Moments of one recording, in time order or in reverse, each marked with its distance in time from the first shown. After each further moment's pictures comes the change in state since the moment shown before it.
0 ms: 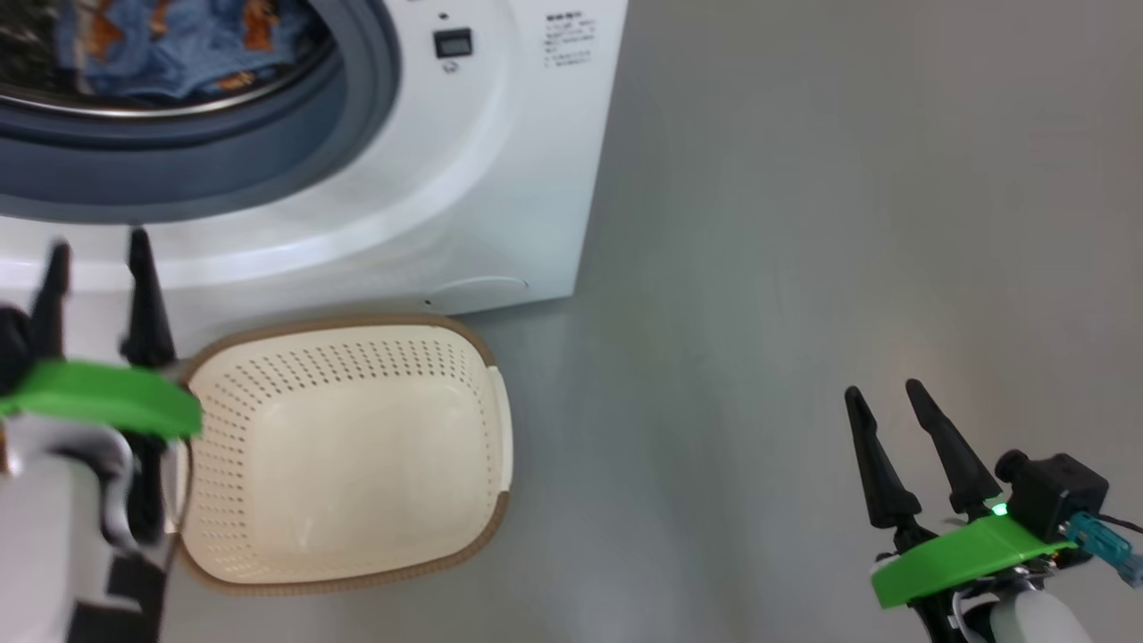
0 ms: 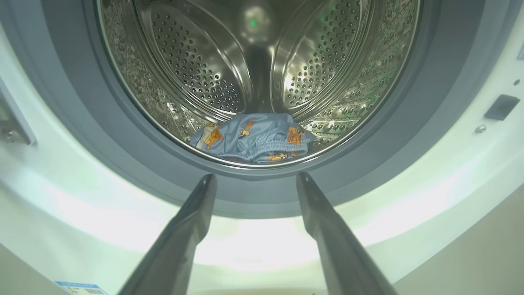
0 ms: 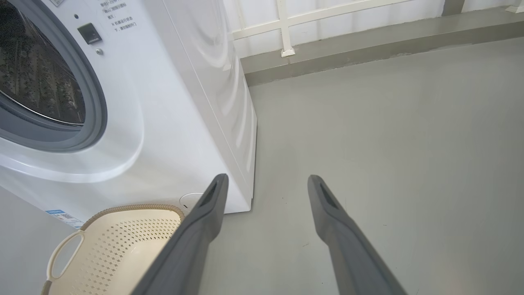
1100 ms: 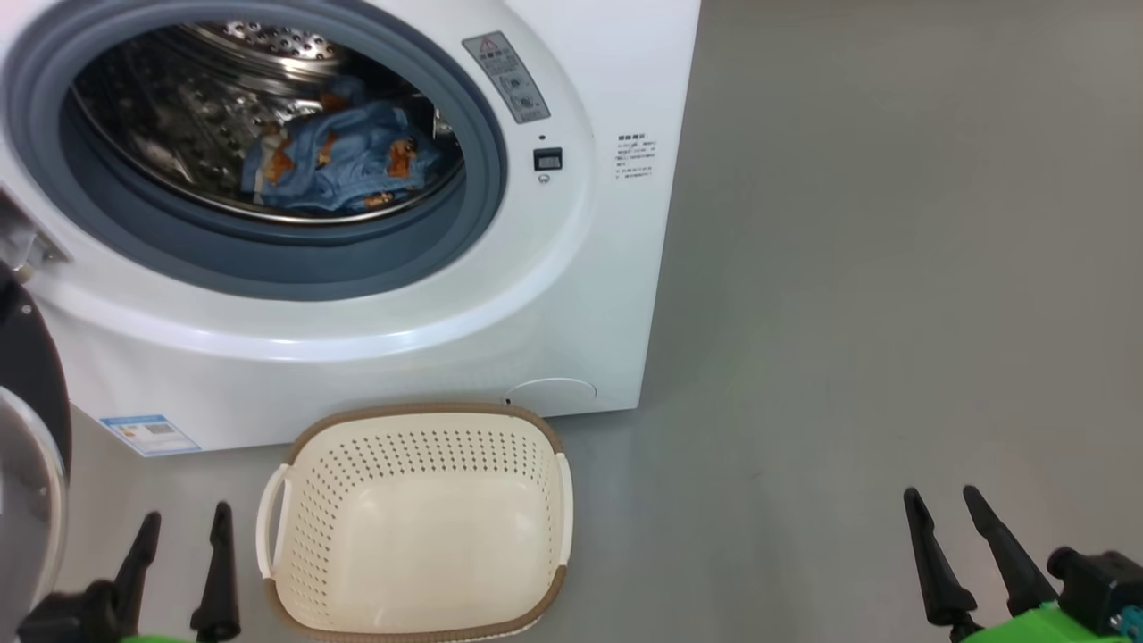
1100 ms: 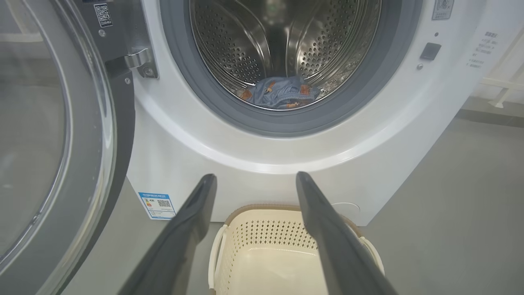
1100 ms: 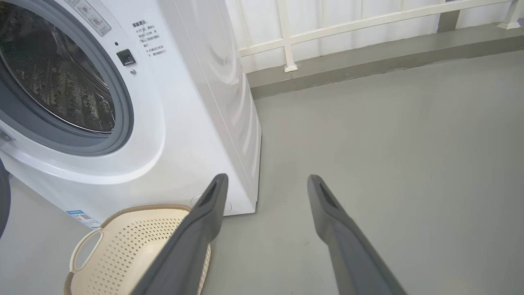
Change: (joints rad) left arm 0.547 -0.053 0.034 -0.256 0.043 0.000 0.000; right arm 0.171 -0.046 -0.063 0.015 0.033 0.000 0.000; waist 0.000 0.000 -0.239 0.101
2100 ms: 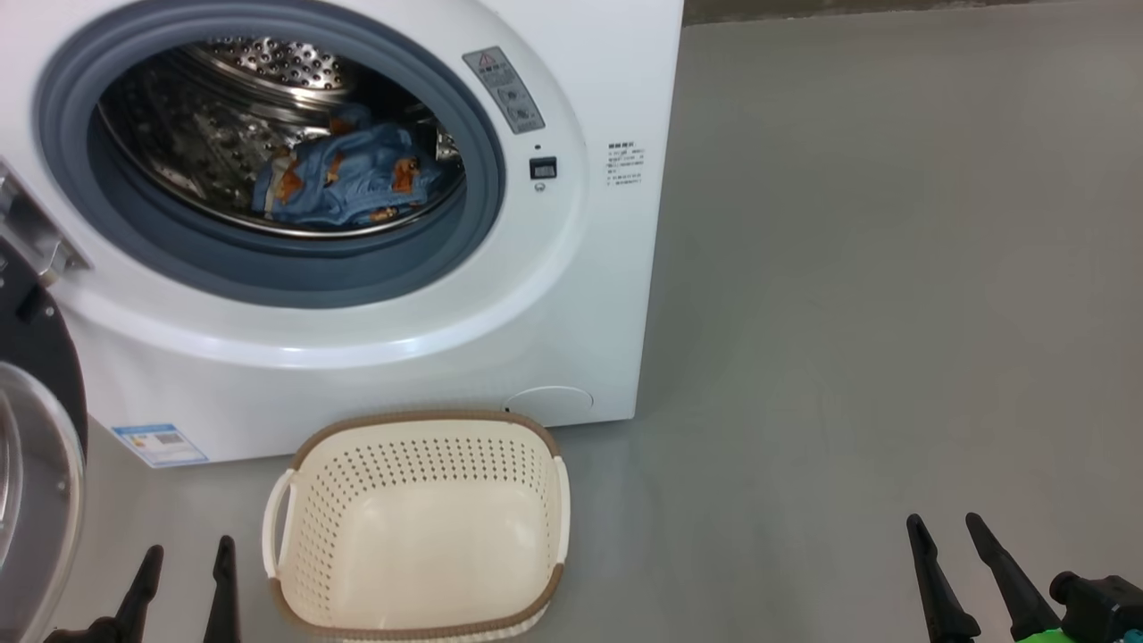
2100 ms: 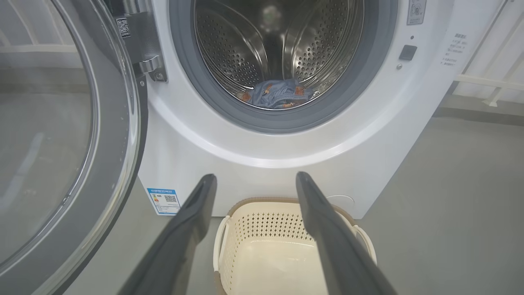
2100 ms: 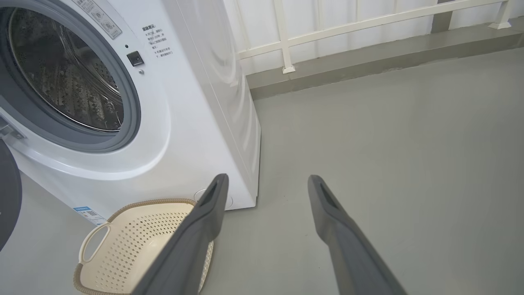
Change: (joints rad) left arm 0.092 -0.027 0.037 -0.059 0.045 0.000 0.000; right arm 0.051 -0.003 -0.002 -0.001 0.011 0.000 0.000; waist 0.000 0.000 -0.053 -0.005
